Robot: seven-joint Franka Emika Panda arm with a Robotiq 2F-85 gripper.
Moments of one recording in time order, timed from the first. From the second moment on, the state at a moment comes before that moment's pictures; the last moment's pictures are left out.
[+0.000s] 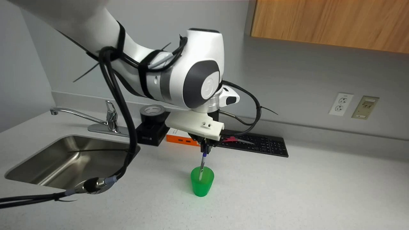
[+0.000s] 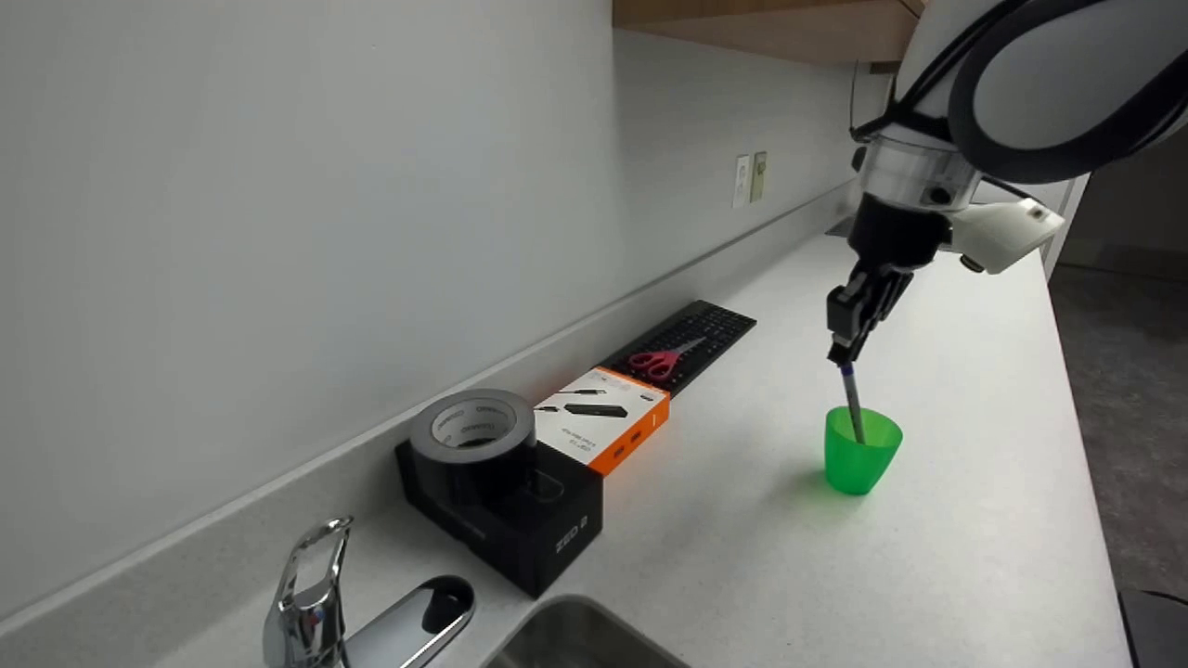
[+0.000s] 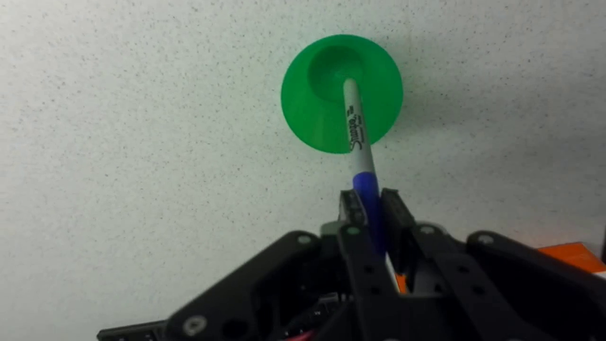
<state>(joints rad) -0.17 -0.06 -0.19 -2.32 -0.05 2.44 -0.05</state>
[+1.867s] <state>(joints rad) -0.06 0.13 -0.03 -2.28 -0.08 2.35 0.04</state>
